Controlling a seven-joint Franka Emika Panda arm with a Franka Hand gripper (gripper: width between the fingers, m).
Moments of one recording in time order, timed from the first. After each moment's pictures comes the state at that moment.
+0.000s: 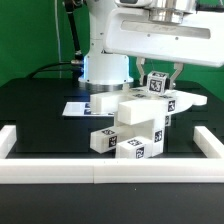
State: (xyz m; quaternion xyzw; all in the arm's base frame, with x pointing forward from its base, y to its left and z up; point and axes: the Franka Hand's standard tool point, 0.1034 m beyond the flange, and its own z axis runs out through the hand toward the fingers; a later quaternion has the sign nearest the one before) arm 0.565 0.054 0.120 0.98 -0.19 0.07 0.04
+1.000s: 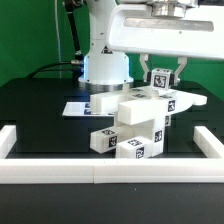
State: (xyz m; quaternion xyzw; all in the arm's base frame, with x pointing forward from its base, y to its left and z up) arm 0.564 0.057 0.125 0.98 -0.19 0.11 0.03
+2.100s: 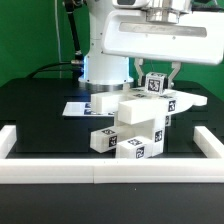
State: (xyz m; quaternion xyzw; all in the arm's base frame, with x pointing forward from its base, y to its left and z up) arm 0.560 0.052 0.117 0.98 -0.19 0.10 0.04
